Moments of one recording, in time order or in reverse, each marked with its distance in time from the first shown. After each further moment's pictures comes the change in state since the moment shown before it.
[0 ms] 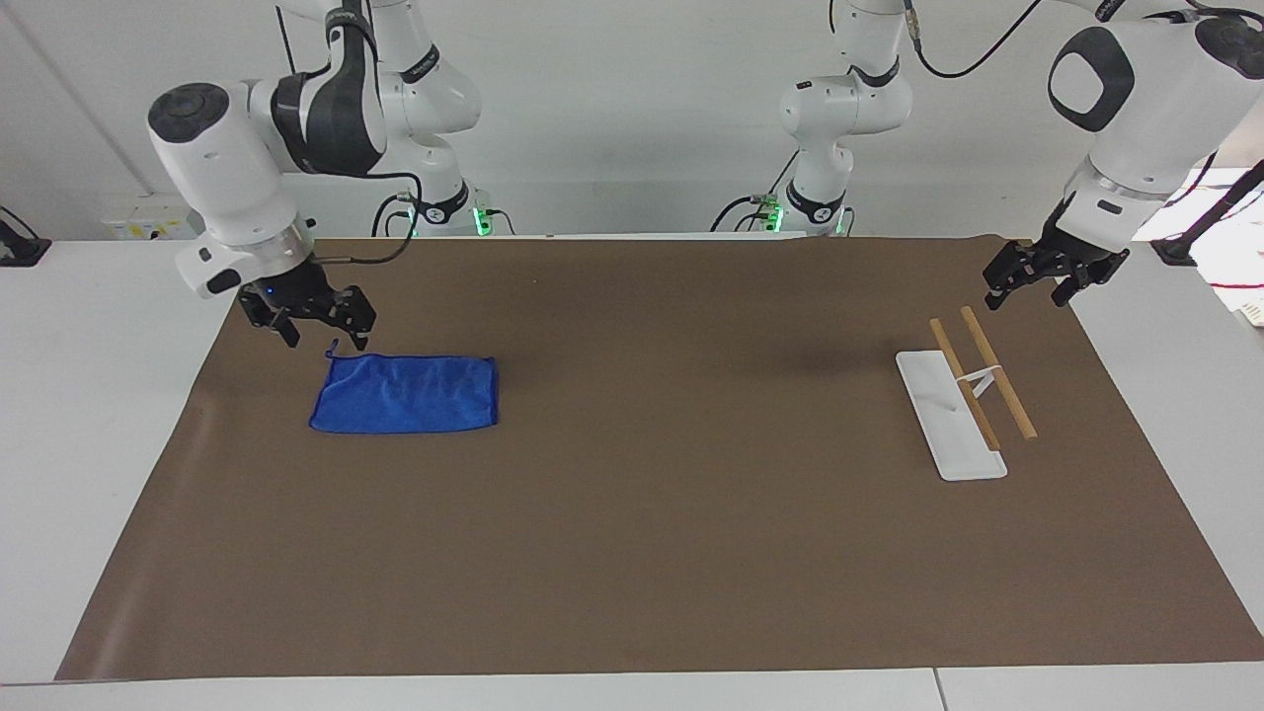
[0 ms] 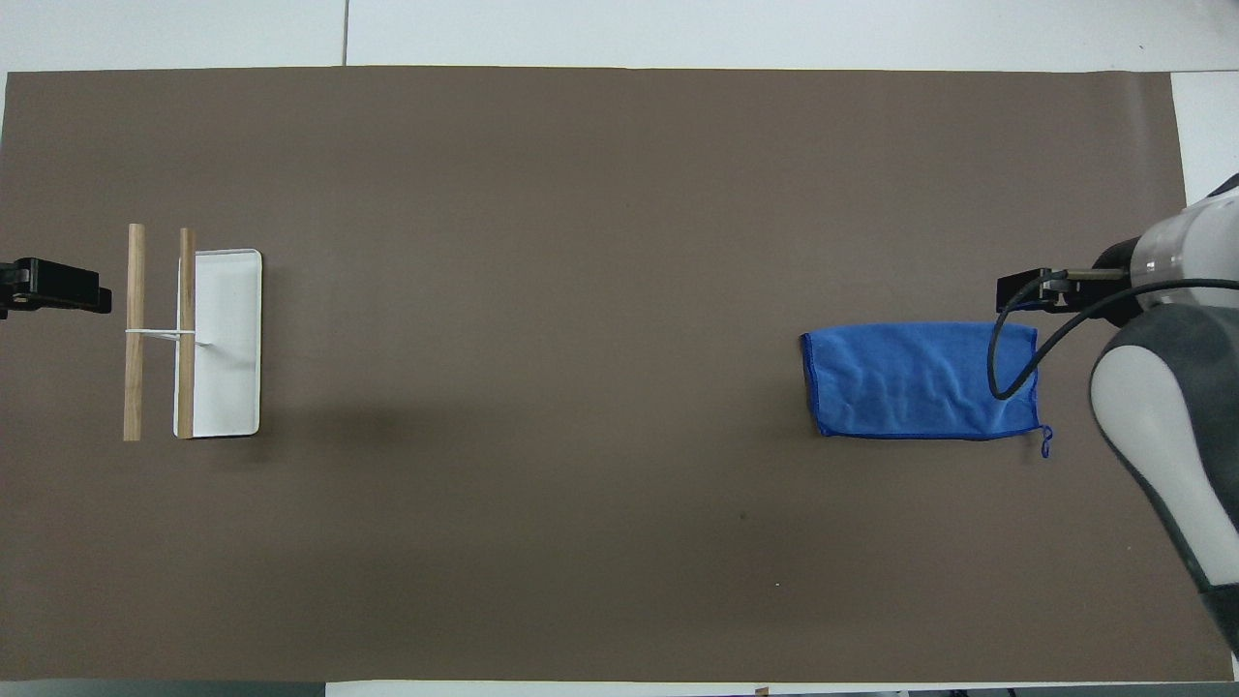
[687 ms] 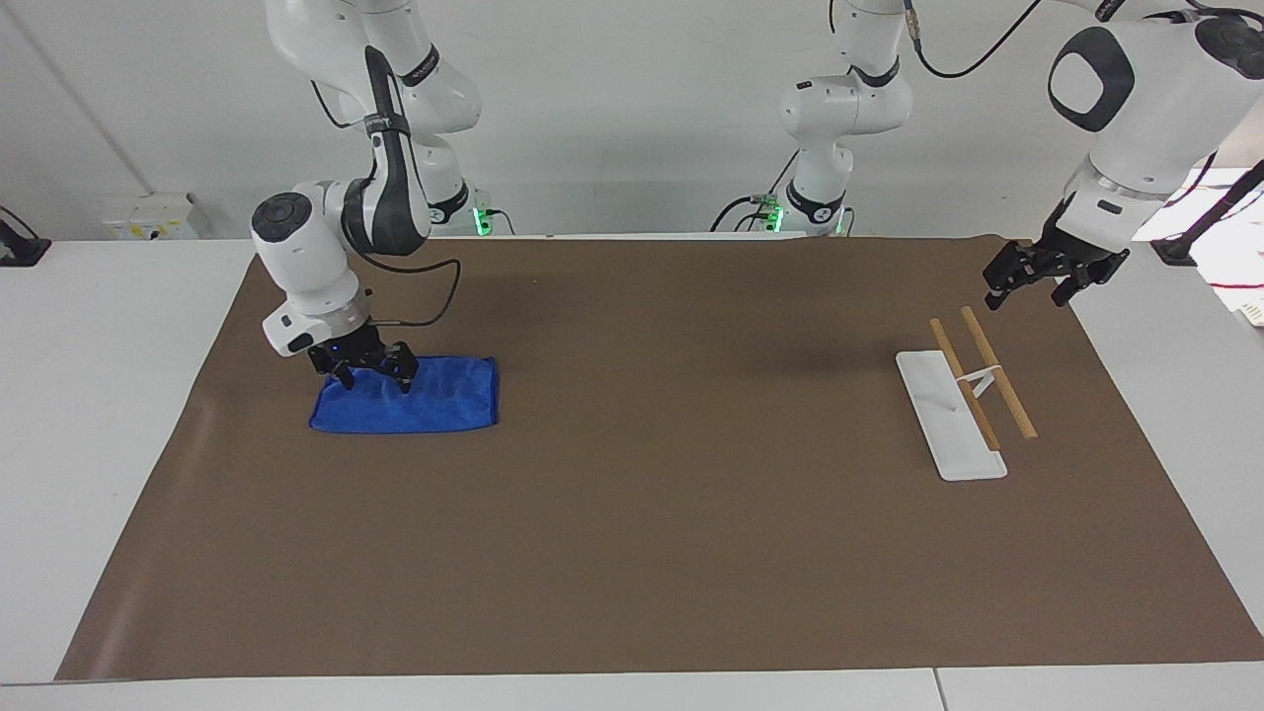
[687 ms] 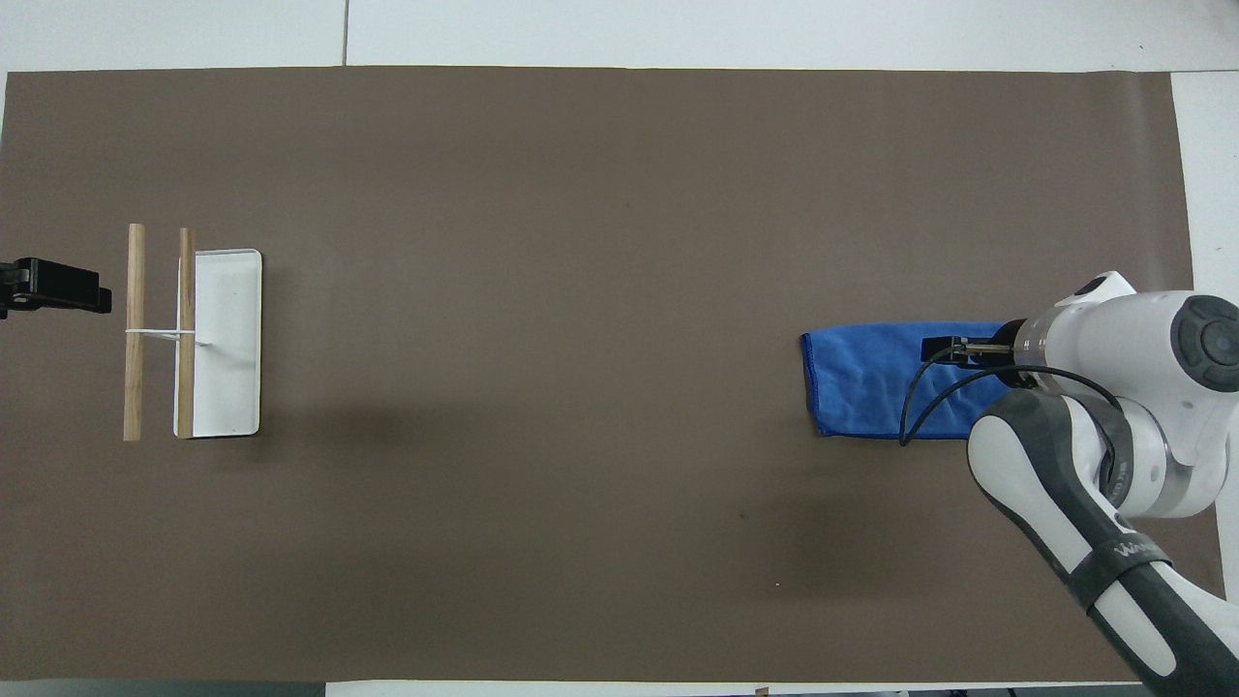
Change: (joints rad) left arm 0.000 0.000 0.000 0.000 0.000 0.000 0.000; right arm -0.005 0.050 -0.003 -0.339 0.051 0.426 -0.001
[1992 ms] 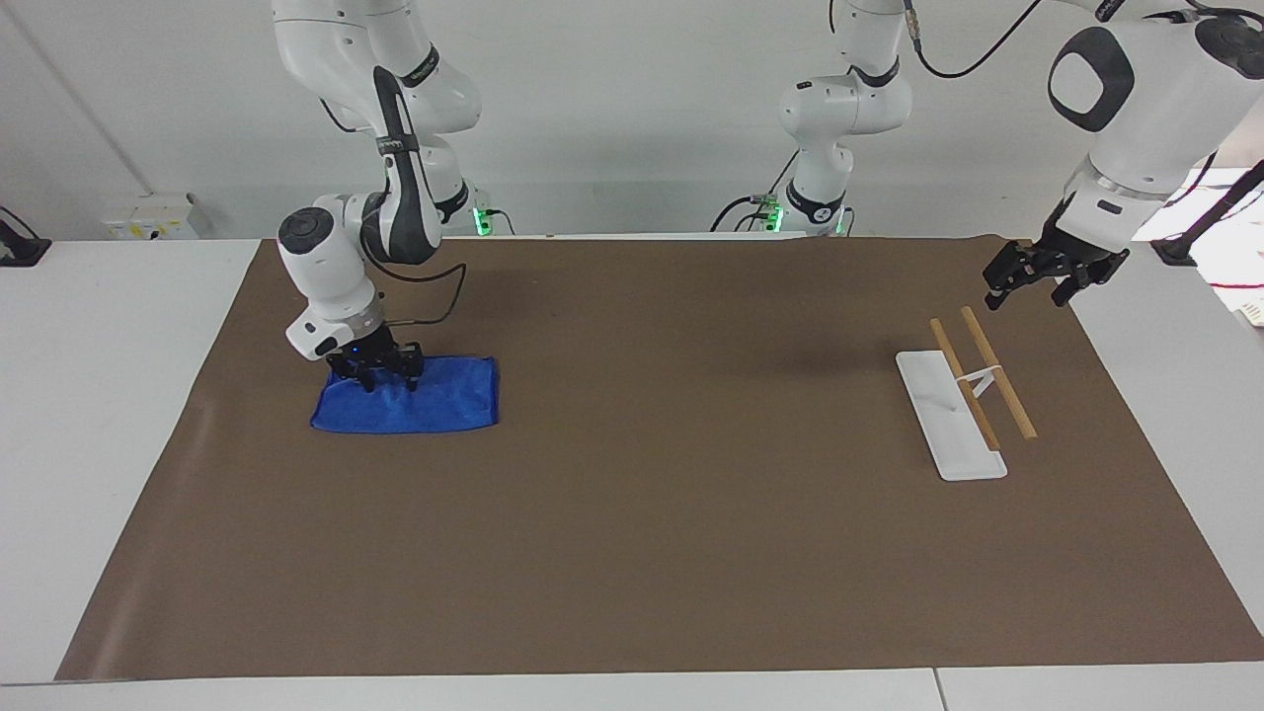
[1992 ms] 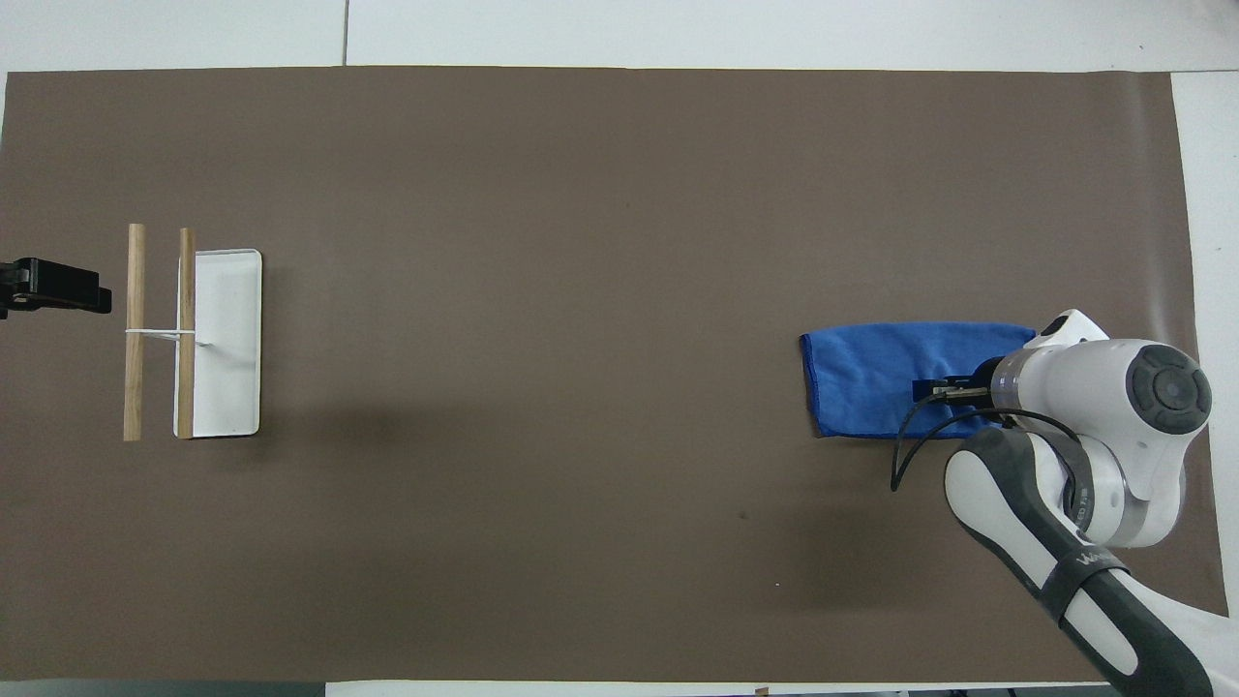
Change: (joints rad) left arm 0.000 0.000 0.000 0.000 0.000 0.000 0.000; right arm -0.001 0.019 -0.002 -0.106 0.001 0.089 -0.131
